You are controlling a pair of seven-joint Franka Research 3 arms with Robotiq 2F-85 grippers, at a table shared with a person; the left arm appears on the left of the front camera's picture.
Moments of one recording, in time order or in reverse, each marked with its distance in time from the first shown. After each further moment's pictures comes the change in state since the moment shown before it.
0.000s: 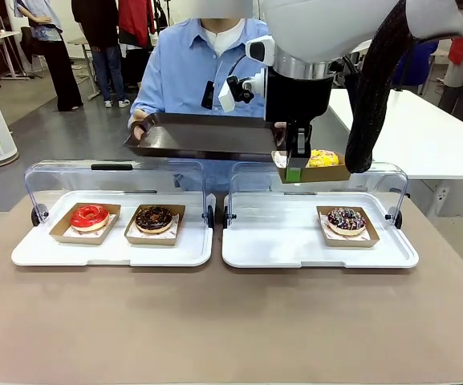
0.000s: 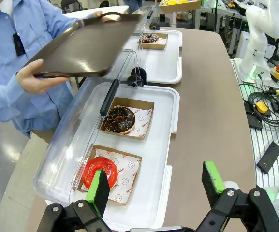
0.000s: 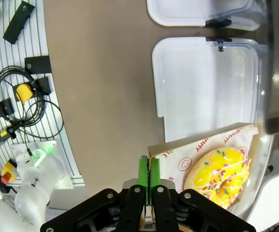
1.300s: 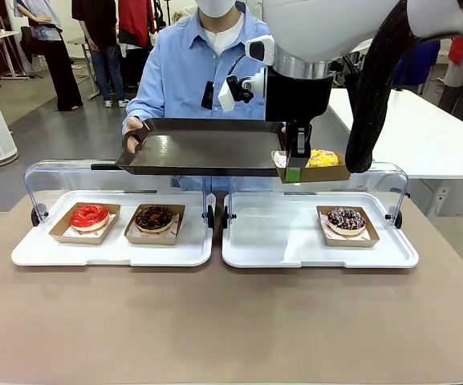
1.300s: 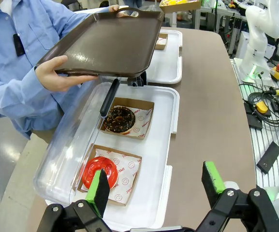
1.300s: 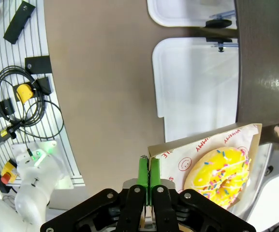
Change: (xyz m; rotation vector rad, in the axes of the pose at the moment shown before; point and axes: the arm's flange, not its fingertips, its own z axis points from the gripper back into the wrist) left arm 0.000 0.000 0.000 0.000 0.000 0.000; right arm 0.000 0.000 0.000 0.001 -0.001 0.002
